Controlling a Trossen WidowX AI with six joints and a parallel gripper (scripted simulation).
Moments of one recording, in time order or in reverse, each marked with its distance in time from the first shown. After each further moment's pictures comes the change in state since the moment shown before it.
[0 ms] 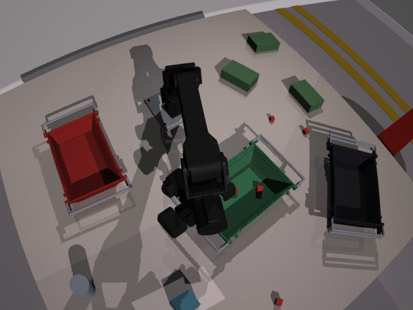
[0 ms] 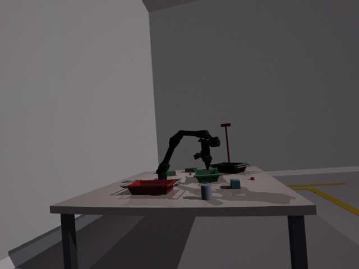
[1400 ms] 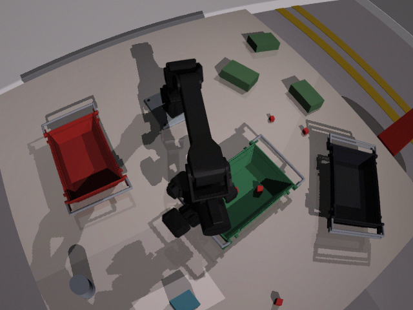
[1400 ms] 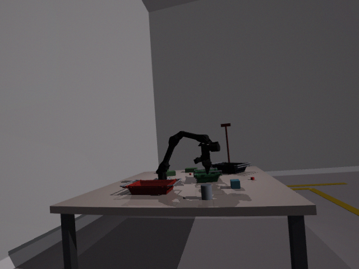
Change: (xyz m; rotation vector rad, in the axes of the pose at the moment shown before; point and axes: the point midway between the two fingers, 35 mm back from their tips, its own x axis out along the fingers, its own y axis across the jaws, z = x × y) arm 0.033 -0.015 0.003 0.023 -0.014 -0.004
